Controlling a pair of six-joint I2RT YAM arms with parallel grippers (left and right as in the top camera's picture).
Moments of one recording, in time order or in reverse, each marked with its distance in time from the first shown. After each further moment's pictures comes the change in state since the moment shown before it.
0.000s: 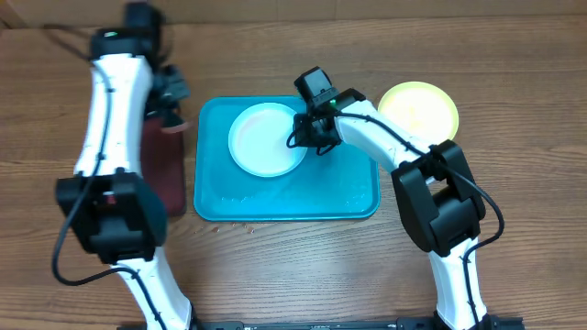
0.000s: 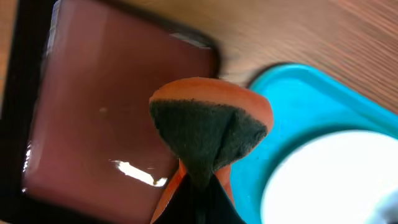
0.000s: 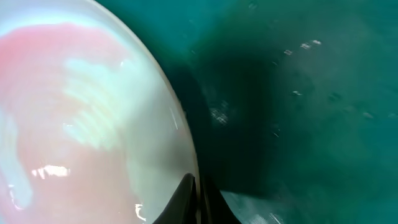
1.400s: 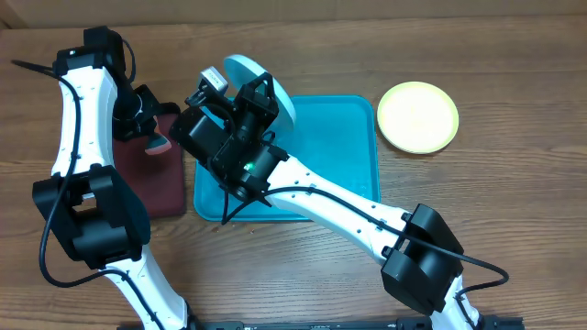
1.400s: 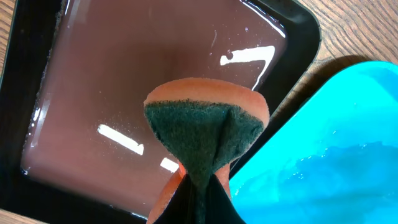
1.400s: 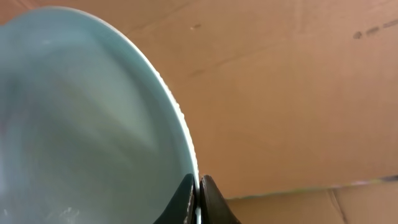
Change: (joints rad) left arm 0.127 0.000 -0.107 0.007 0.085 0.015; right arm 0.452 -0.123 0.204 0.185 1.271 -0.920
